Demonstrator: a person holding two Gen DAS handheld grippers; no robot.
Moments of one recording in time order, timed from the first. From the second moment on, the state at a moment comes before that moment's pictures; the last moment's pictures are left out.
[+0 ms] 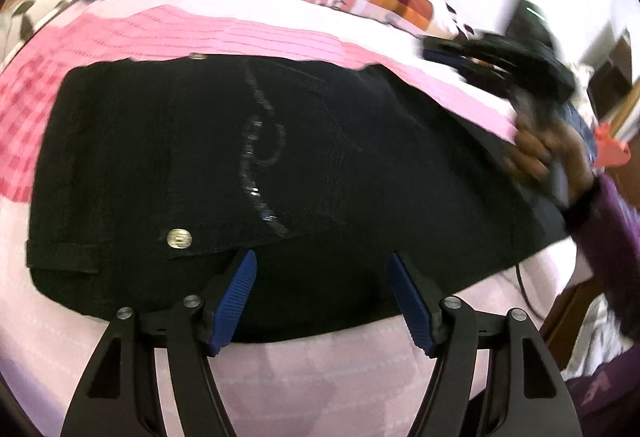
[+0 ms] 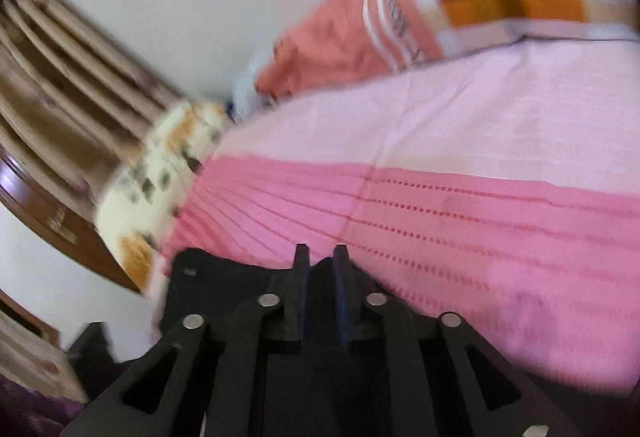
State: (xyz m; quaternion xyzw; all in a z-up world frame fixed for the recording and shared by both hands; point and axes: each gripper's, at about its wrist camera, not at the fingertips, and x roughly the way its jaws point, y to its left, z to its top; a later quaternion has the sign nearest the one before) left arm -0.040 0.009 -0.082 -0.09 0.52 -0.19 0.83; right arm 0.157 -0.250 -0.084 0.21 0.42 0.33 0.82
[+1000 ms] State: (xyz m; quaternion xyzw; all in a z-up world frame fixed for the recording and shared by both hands) left arm -0.041 0.068 -0.079 -0.14 0.51 -0.16 0.83; right arm -0.083 -0.109 -0.124 -0.27 0.36 0.25 0.86
